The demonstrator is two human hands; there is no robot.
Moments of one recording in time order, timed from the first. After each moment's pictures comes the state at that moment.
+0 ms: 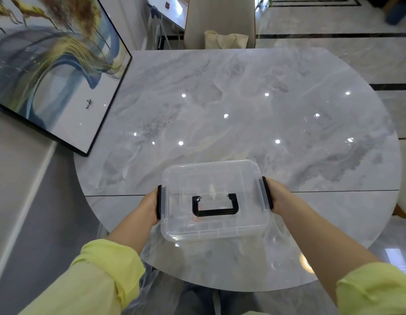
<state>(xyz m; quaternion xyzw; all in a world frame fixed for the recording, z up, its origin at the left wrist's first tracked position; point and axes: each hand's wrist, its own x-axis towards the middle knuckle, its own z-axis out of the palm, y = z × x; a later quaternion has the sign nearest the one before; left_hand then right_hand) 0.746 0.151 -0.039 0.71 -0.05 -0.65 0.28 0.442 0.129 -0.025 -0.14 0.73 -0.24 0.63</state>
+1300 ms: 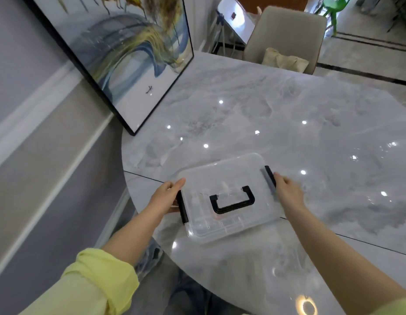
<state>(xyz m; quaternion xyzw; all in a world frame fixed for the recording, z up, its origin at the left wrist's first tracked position) 0.808 0.191 -0.039 0.75 -0.20 -0.55 0.32 0.510 0.090 -0.017 -0.45 0.75 -0.20 0.43</state>
